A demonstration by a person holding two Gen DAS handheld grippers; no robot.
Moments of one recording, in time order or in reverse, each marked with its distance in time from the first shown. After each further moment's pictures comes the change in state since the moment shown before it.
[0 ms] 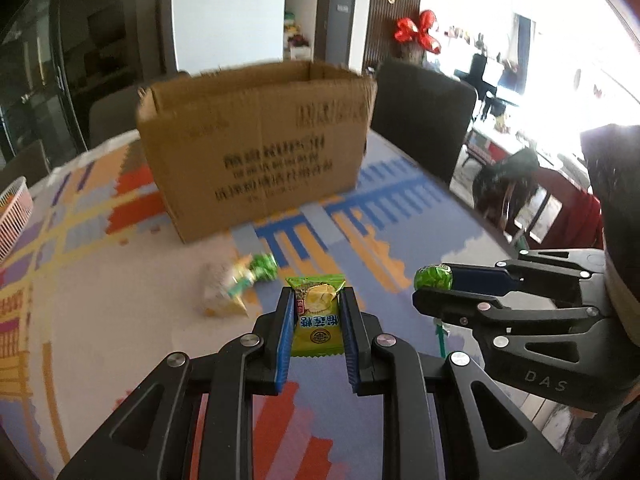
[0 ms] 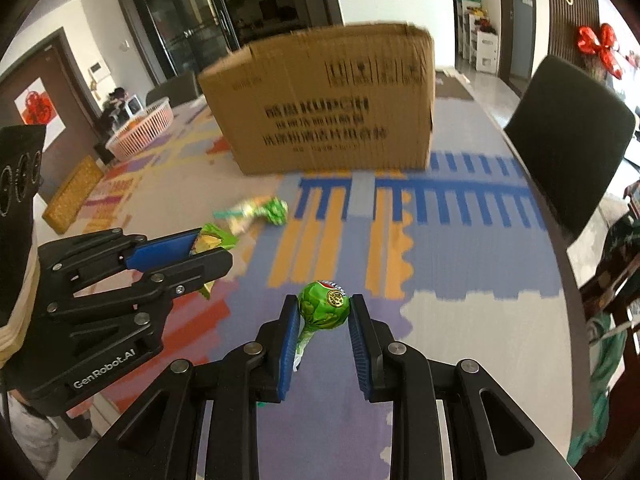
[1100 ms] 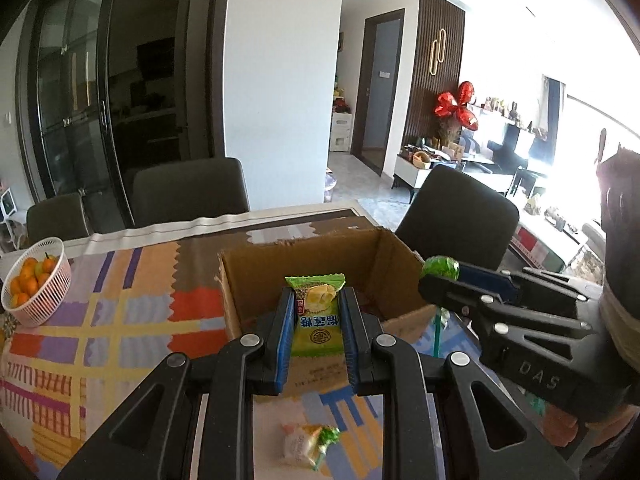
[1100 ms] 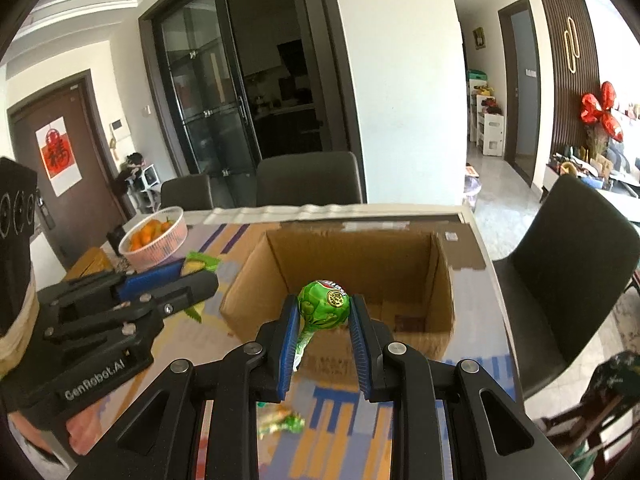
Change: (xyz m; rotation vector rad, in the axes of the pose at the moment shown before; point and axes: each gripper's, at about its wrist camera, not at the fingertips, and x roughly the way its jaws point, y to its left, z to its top) left arm -0.038 0.068 0.156 -0.102 -0.216 0.105; right arm -0.044 0.016 0.180 -0.059 -0.301 0.014
